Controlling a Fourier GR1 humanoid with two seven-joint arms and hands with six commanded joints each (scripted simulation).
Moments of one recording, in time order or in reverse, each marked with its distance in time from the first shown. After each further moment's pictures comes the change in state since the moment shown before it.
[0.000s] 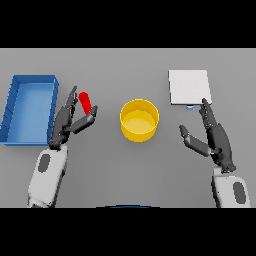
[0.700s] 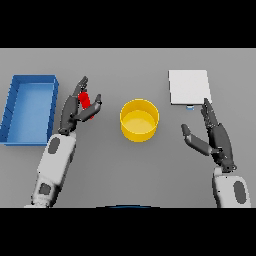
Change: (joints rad) left arm -0.214 -0.019 0.077 0.310 -0.010 0.067 -0.148; right arm -0.005 -0.001 -0.009 0.012 0.002 -0.009 0.004
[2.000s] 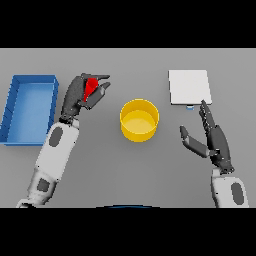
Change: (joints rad) left arm -0.059 0.050 -0.134 -0.215 -0.153 0.008 0.151; right arm 0.013 0.005 0.018 0.005 0.034 -0.008 -0.034
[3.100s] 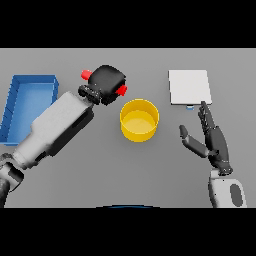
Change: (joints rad) left arm -0.407 0.255 -0.590 0.146 -0.450 -0.409 0.205; right arm 0.014 0.032 -0.002 -0.029 -0.027 -0.009 0.058
